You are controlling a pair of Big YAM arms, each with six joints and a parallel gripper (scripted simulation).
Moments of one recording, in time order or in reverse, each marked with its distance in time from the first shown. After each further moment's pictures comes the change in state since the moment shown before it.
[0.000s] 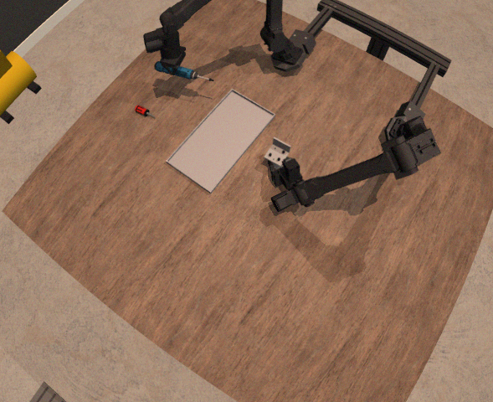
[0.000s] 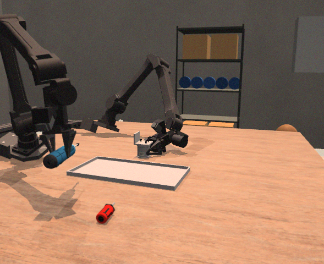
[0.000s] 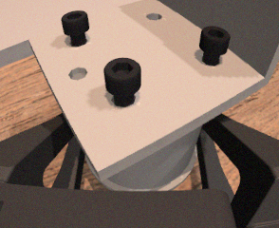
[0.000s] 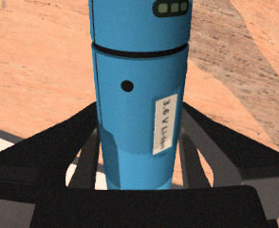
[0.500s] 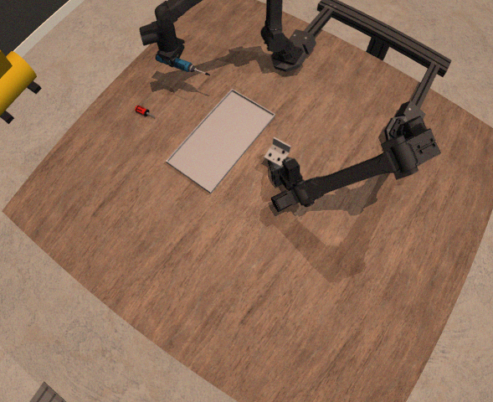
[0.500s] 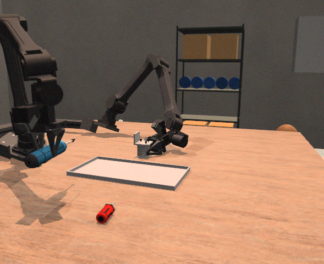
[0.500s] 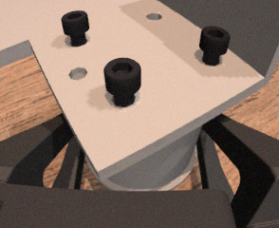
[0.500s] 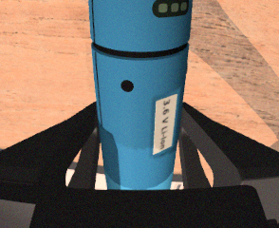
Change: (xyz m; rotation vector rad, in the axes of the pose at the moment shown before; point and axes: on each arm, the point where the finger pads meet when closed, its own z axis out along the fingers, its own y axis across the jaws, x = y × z) left arm 0.000 0.000 0.000 0.000 0.000 0.000; right arm -0.016 -0.032 -0.011 0.069 0.050 0.149
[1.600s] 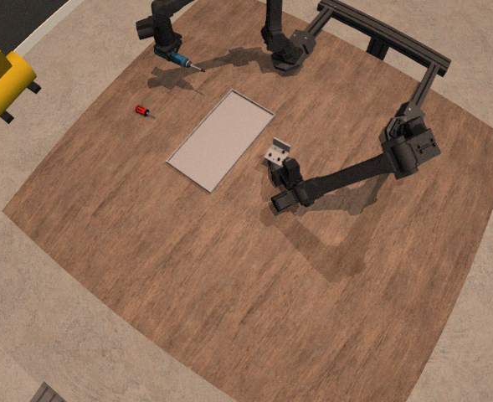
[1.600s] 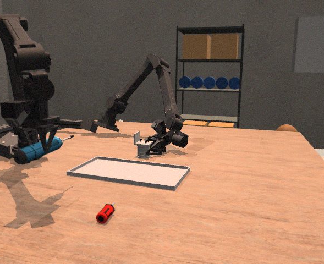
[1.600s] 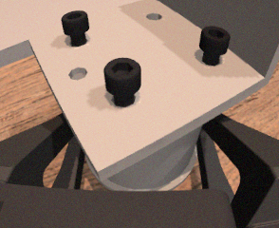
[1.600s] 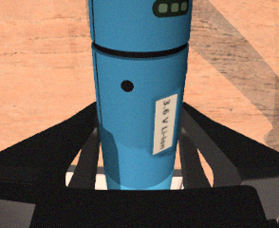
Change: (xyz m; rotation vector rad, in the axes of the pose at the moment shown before) left arm 0.000 0.000 0.000 0.000 0.000 0.000; right arm -0.017 -0.011 -0.015 0.022 0.010 0.097
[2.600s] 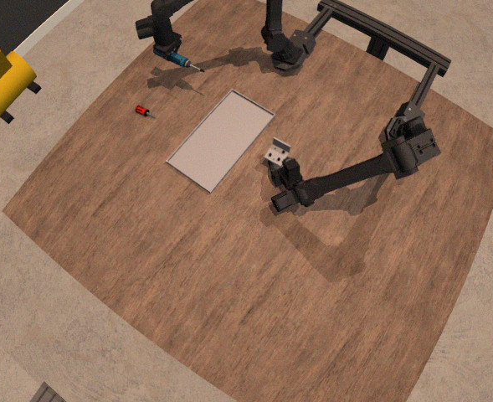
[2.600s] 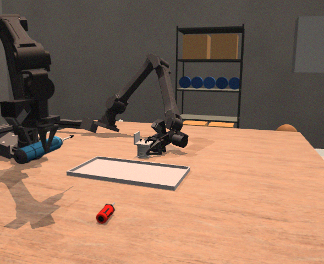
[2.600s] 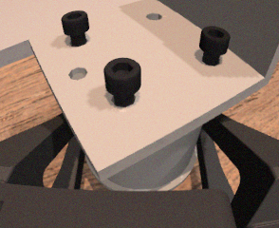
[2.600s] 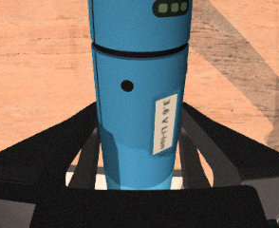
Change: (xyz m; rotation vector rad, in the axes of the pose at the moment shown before) left arm 0.000 0.000 0.000 0.000 0.000 0.000; right arm -0.001 0.002 -0.002 -0.004 -0.004 0.000
